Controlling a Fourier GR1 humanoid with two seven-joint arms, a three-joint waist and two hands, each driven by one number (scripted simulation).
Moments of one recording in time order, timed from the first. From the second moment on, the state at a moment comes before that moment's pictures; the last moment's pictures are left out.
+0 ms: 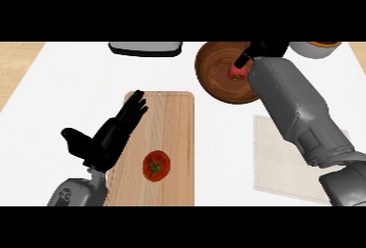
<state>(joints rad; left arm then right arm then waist) -0.16 0.13 -0.24 -1.56 0.25 0.00 0.13 -1.22 -0.18 0.06 -0.30 0.93 -0.45 0.72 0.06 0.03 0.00</state>
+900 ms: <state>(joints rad) -0.12 0.15 -0.19 -1.55 0.27 -0.01 0.14 -0.89 -0.01 0.09 -0.95 0.56 -0.95 0.25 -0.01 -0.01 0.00</state>
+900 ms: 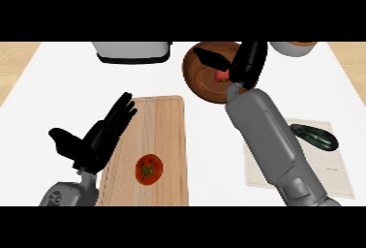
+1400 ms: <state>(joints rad) -0.09 0.15 -0.17 -1.56 0.27 0.00 0.14 -0.41 -0.01 0.55 -1.43 0.67 -1.08 0.28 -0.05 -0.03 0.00</state>
